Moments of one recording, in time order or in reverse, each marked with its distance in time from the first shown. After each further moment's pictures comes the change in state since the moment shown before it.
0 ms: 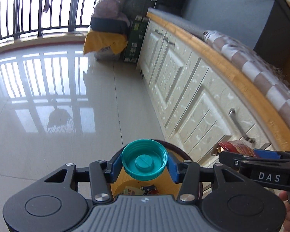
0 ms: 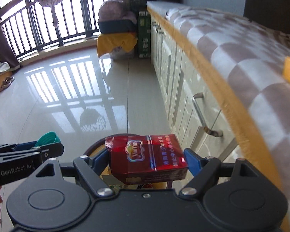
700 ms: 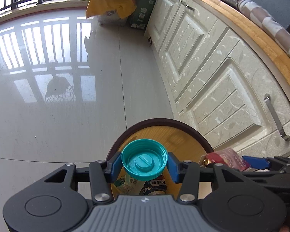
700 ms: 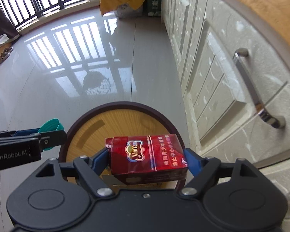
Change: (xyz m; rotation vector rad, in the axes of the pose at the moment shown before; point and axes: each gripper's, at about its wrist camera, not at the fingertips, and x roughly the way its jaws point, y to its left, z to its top) left arm 0.089 0.025 0.006 -0.066 0.195 0.007; right arm 0.106 0.006 -0.003 -0.044 0.255 0.052
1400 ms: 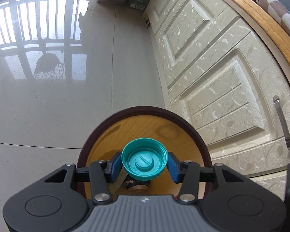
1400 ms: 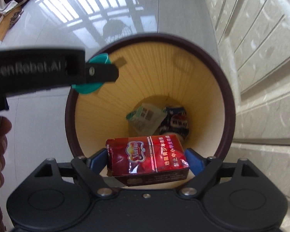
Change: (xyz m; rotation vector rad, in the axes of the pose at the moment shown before) left arm 0.047 -0.005 0.004 -0.086 0.103 -0.084; right arm 0.067 0.020 -0.028 -0.043 0.351 0.143
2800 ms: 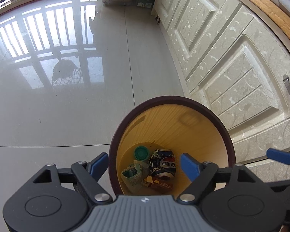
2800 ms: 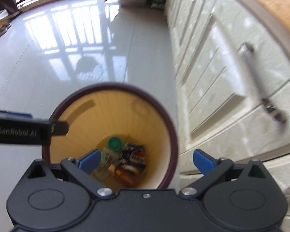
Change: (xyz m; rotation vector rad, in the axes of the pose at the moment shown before) left arm -0.028 0.006 -0.014 0.096 0.018 0.160; right arm -0.068 -0.005 -0.010 -0.043 -0.320 -0.262
